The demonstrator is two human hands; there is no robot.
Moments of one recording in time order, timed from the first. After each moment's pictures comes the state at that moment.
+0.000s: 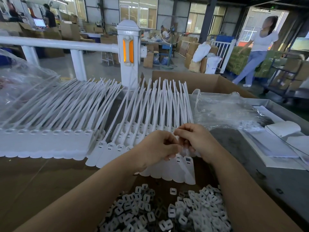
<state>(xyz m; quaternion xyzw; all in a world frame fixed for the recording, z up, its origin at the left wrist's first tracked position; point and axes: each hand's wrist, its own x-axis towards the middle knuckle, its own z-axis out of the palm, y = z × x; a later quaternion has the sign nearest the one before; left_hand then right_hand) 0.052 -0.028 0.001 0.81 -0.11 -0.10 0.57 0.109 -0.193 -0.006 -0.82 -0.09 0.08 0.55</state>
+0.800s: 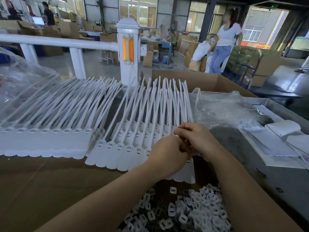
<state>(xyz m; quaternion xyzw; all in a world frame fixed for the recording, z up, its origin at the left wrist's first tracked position) 0.049 -0.068 -0.014 0.92 -0.08 0.03 0.39 0.106 -0.190 -0.003 -0.82 -0.07 0.08 0.56</state>
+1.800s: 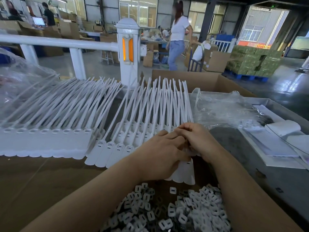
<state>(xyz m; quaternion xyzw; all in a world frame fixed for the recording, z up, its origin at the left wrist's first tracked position) 0.046 -0.031 -0.004 0.90 -0.40 0.15 0.04 0.107 -0.191 -0.002 -0.82 -0.07 0.08 0.56</state>
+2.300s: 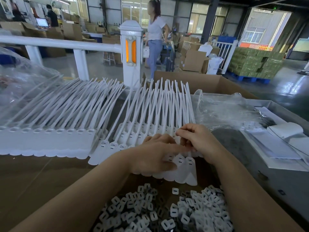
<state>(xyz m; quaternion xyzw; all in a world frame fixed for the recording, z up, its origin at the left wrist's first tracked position) 0.055 -0.005 -0.007 0.93 -0.30 -0.07 0.20 0.104 -0.190 0.001 -0.85 -0.08 0.07 0.52</state>
